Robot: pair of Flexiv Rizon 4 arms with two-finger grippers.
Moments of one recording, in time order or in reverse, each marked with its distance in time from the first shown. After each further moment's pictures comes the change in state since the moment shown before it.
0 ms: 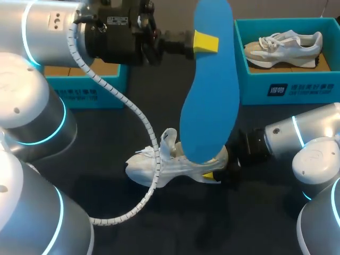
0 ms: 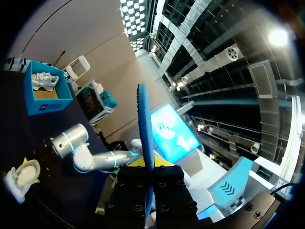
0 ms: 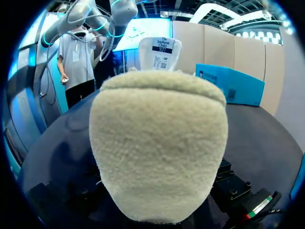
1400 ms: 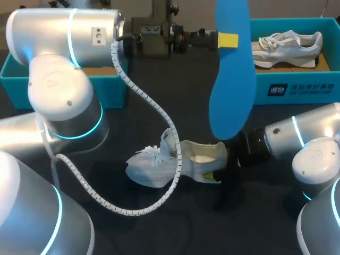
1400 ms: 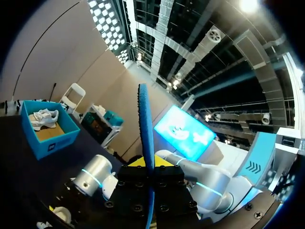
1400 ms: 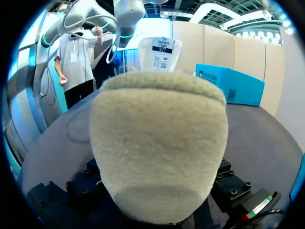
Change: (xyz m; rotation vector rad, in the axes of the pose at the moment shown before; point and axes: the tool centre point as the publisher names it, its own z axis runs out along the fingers) left arm -0.079 -0.044 0.032 0.064 -0.053 0.292; right arm 0.000 0.000 0.000 0.000 0.000 0.000
